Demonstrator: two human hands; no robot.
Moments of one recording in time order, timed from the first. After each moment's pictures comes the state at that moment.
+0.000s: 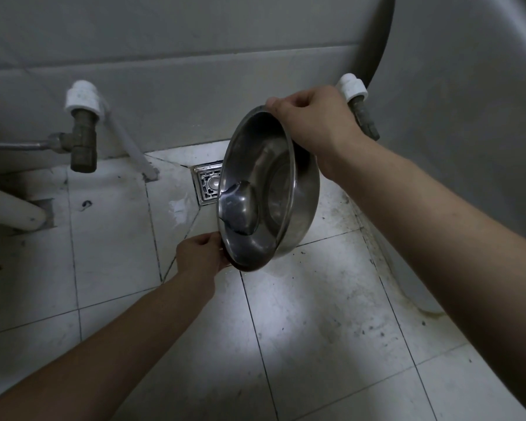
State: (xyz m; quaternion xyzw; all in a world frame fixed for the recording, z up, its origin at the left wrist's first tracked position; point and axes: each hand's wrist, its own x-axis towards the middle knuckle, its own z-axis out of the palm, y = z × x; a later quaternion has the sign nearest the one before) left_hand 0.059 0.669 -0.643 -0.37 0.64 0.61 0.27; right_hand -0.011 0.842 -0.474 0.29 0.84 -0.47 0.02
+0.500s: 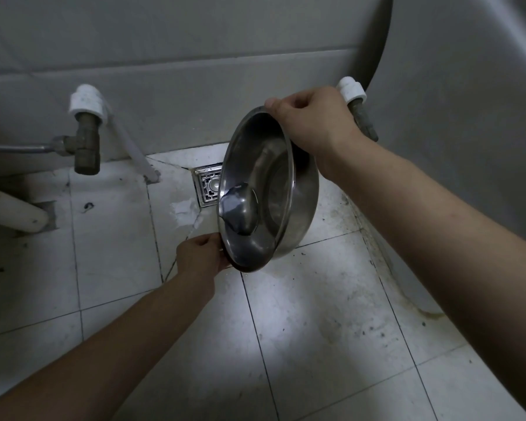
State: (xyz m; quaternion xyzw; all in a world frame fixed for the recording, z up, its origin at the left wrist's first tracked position) left_hand 0.059 0.669 -0.630 -0.37 0.63 0.62 0.28; right_hand -0.011 0.839 -0.472 0.30 0.84 -0.46 0.01
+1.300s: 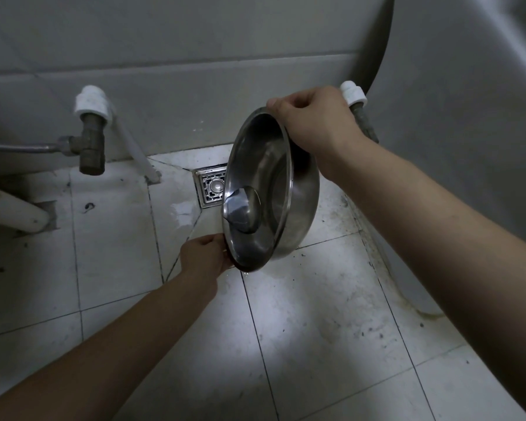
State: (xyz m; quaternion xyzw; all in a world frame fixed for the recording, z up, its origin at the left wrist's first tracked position) left_hand 0.056 0.670 -0.633 -0.37 0.62 0.62 0.30; right_hand -0.013 0.836 -0.471 0.28 0.84 -0.47 0.01
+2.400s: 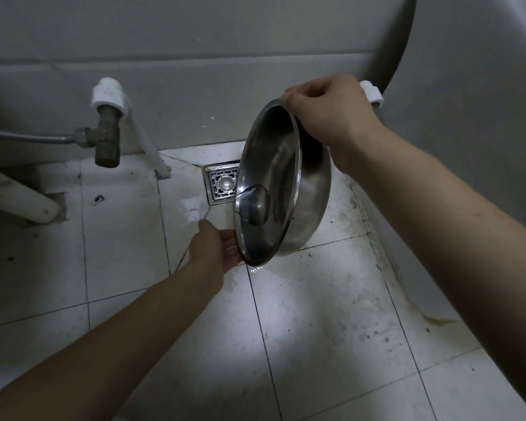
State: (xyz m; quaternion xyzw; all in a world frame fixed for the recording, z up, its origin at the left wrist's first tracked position) left_hand 0.046 0.669 -0.619 -0.40 0.52 0.67 0.35; right_hand -0.025 0.835 -0.474 0.27 0.84 -0.47 -0.02
